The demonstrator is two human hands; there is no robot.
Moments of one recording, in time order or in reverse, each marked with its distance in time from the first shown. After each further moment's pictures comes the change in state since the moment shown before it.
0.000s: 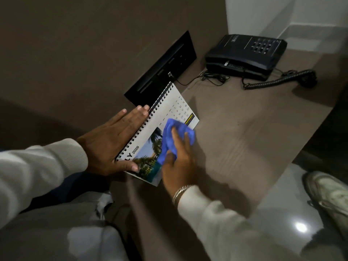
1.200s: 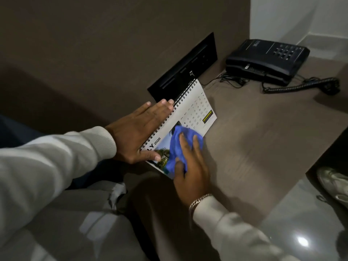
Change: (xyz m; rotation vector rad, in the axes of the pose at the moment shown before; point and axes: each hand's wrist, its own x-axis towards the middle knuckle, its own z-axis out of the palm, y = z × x) left_hand -0.002 -0.004 0.006 0.018 0.081 0.028; right_hand -0.029 0.013 0.012 -0.146 -0.014 -0.312
